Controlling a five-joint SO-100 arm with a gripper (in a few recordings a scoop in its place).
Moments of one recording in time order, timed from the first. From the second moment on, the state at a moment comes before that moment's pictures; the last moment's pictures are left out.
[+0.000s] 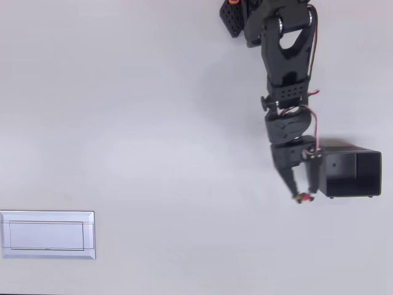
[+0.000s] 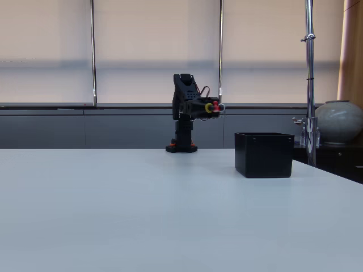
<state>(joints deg) -21.0 79.0 35.2 -45.1 -1.0</state>
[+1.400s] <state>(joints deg) -32.2 91.7 43.2 -53.2 0.7</state>
